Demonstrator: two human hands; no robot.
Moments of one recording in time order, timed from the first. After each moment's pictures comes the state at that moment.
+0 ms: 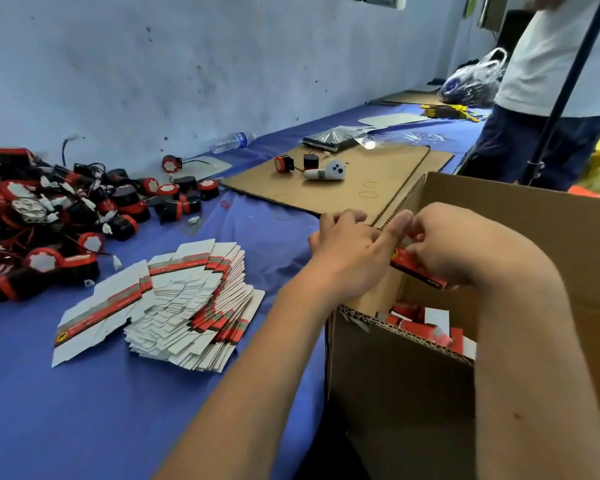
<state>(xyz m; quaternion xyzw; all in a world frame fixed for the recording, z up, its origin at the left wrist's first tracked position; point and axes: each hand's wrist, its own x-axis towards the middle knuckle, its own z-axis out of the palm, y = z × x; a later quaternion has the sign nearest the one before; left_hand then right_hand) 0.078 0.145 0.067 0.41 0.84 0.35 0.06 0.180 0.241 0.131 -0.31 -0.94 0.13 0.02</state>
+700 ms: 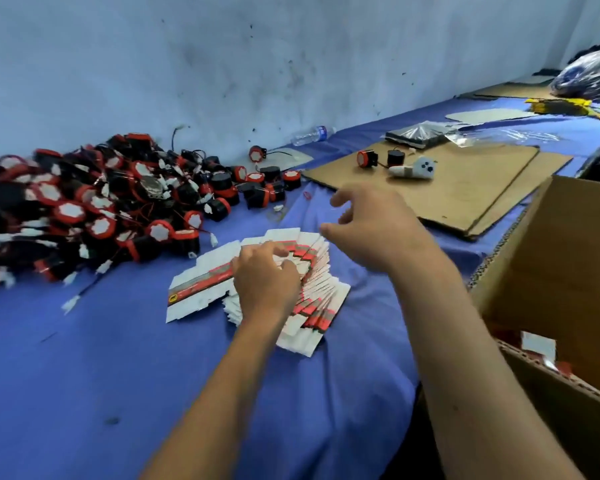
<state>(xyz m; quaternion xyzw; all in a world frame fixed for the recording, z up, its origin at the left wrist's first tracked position) -0.004 -0.023 -0.004 0.03 0.90 0.42 -0.13 0.064 0.112 0.108 -0.09 -0.95 0.25 0.15</state>
